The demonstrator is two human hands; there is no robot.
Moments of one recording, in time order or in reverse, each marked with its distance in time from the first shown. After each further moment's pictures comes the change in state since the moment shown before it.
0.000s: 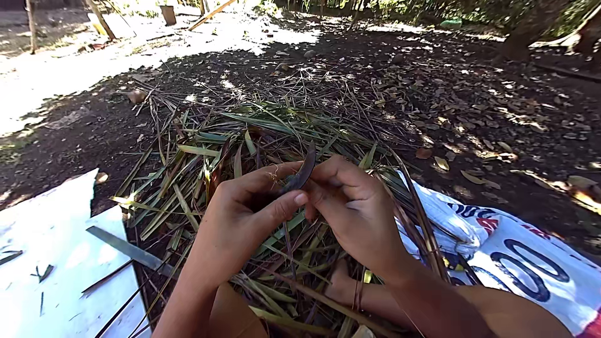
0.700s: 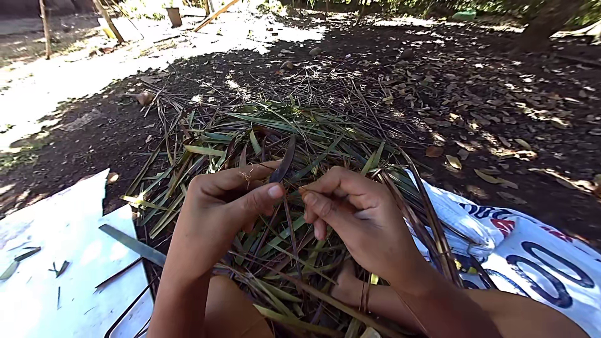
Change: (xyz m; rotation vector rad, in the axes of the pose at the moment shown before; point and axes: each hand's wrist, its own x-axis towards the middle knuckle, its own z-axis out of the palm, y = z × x) left_hand -0.001 0.004 -0.020 -0.079 0.078 -0.005; right_hand -0.005 -0.006 -0.004 0.092 -0.092 0.051
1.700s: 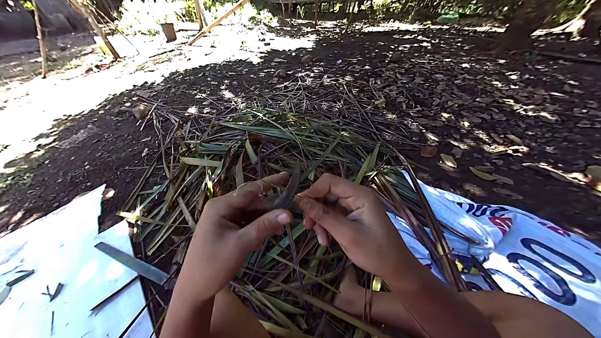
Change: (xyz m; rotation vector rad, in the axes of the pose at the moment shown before) left_hand -0.002 -0.014 0.011 0.044 -0.113 -0.025; right_hand 0.002 0.008 -0.010 0.052 0.024 0.091
